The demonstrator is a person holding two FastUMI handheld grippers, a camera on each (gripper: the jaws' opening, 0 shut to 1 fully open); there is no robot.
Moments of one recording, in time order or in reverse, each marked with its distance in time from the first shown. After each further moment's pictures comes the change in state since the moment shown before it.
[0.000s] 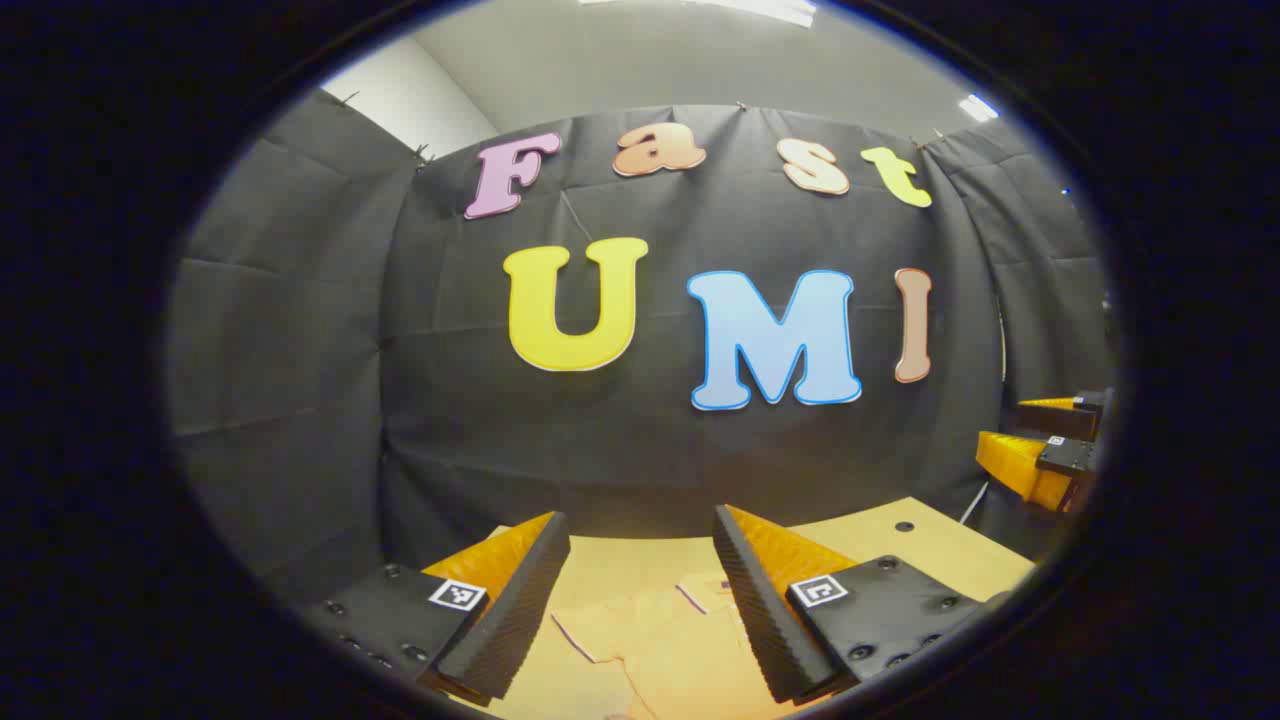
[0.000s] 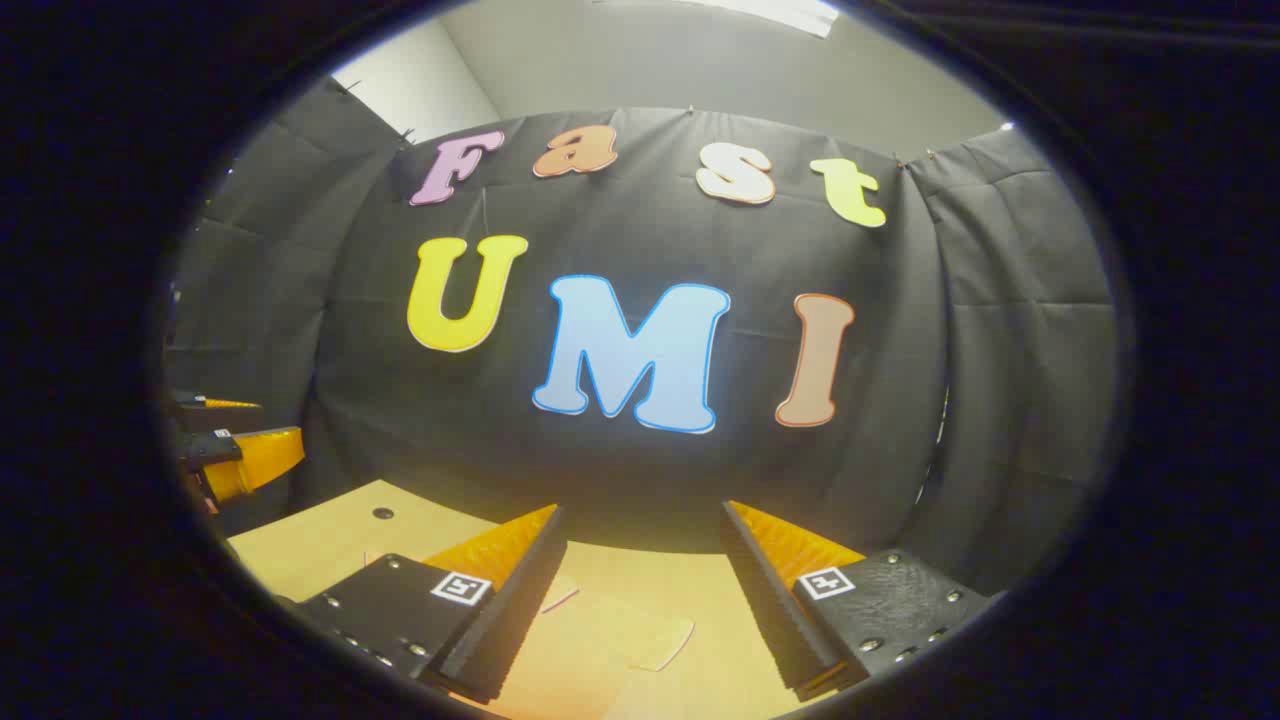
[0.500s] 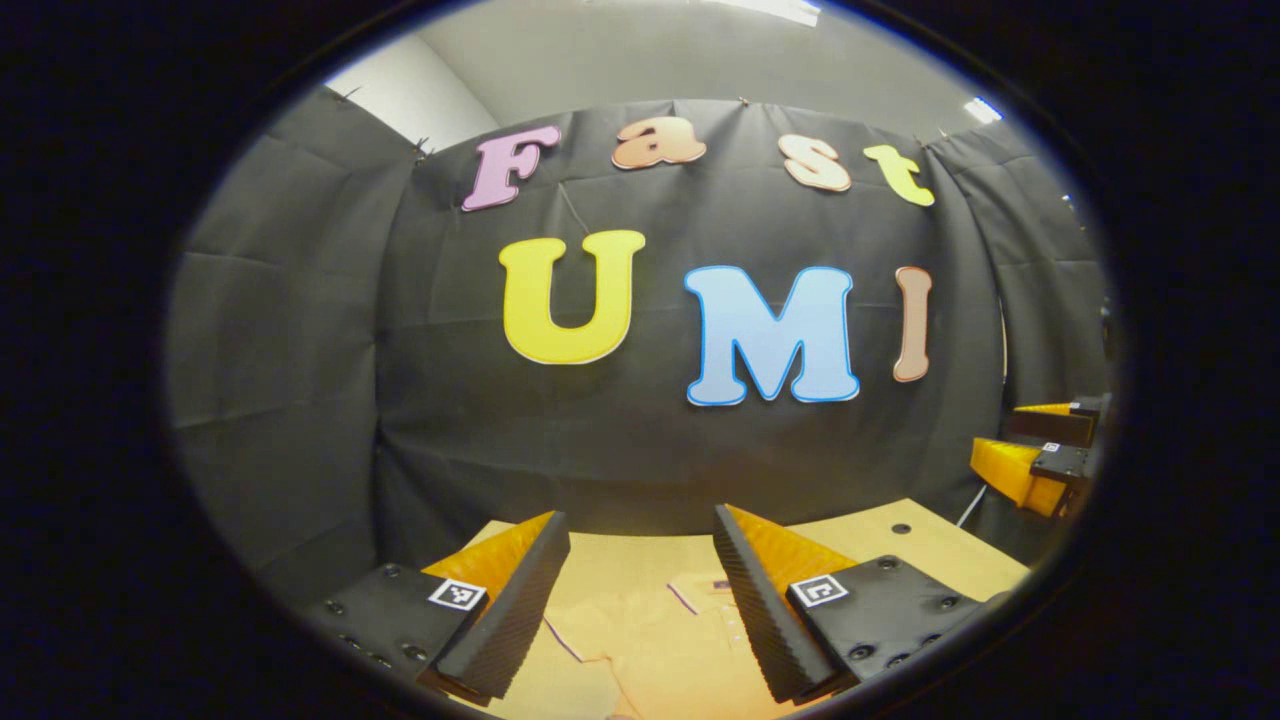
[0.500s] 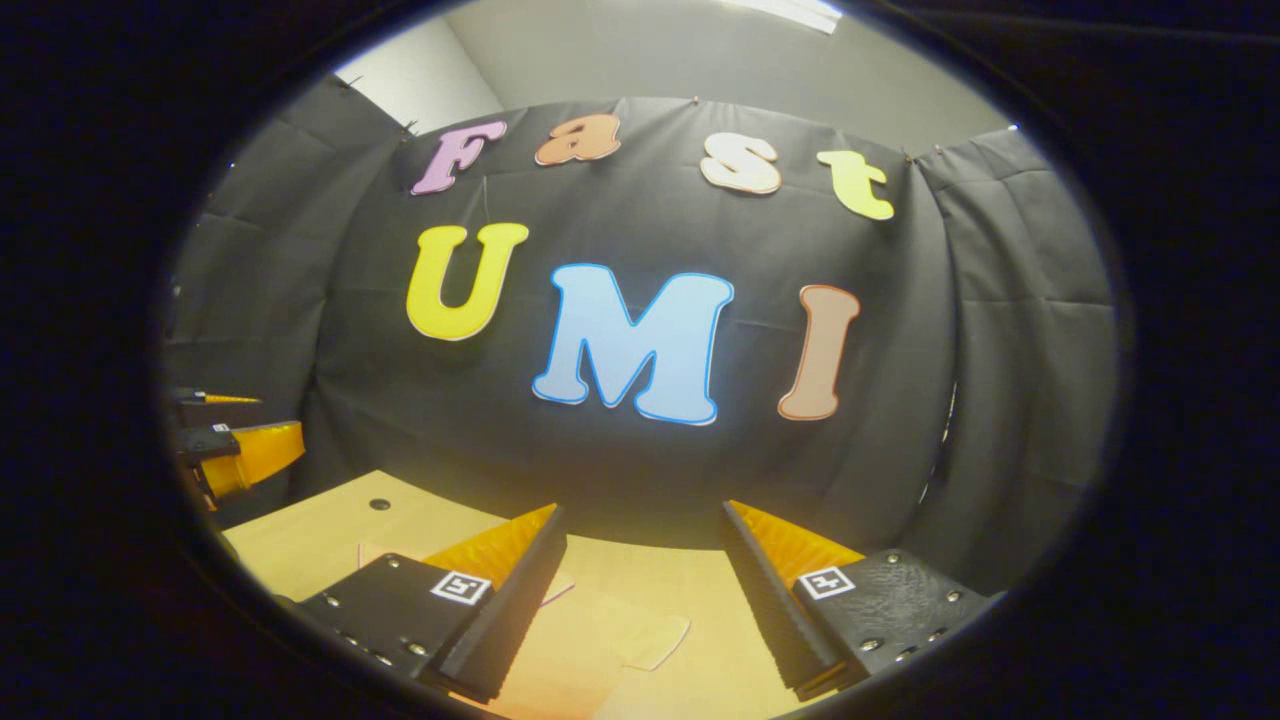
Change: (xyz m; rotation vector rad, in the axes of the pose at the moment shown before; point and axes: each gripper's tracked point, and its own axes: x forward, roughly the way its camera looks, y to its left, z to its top) left arm 0.010 -0.008 -0.009 -0.018 0.016 -0.001; right arm 0.011 -0.005 -0.005 -0.020 0.021 0.009
